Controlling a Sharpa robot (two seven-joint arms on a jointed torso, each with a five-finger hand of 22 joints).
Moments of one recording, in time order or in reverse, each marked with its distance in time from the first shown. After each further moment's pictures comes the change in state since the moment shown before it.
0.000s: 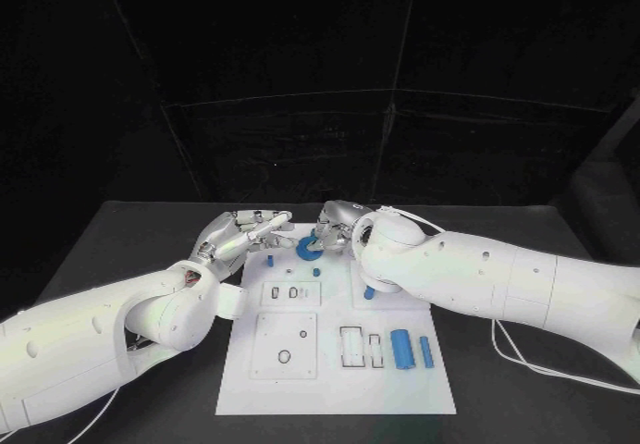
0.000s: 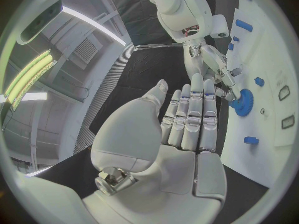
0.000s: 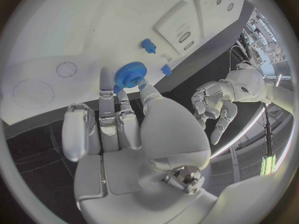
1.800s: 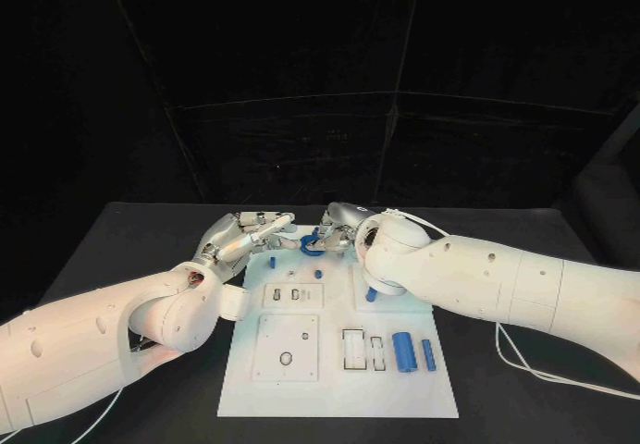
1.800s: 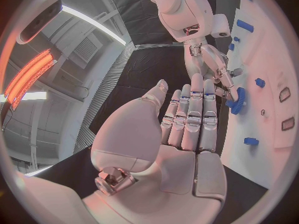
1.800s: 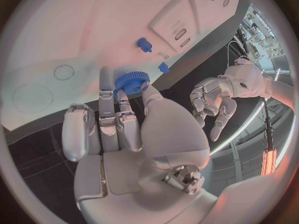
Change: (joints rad) left arm 0.000 -0.001 0.000 0.005 0.009 -0.006 0.002; left_hand 0.000 0.000 0.000 0.000 0.000 0.000 0.000 0.004 0.000 0.000 0.000 0.000 0.000 0.000 0.000 0.000 -0.002 0.000 0.000 0.000 0.004 0.001; right arm -0.001 -0.009 0.000 0.007 0.045 -0.021 0.022; right_hand 0.020 0.065 0.013 0.020 0.048 0.053 -0.013 0.044 0.007 0.000 -0.008 0.022 0.000 0.000 0.000 0.000 -0.001 0.000 0.000 0.000 0.000 0.006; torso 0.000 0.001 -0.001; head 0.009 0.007
